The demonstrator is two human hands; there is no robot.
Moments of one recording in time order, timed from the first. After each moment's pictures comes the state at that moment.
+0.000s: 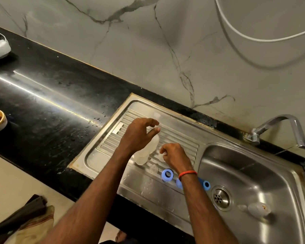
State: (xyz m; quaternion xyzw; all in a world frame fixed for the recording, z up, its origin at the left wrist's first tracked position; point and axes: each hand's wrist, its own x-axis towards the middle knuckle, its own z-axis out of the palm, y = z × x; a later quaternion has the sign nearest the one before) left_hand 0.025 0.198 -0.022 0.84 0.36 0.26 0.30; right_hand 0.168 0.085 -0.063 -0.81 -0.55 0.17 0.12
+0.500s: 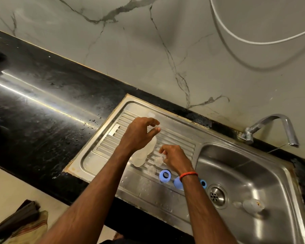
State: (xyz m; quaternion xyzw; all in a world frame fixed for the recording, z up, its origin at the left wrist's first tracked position) left_hand 0.038 0.199 -0.015 0.85 0.34 0.25 0.31; right_hand 0.177 0.075 -0.059 -0.81 -0.54 0.19 0.11
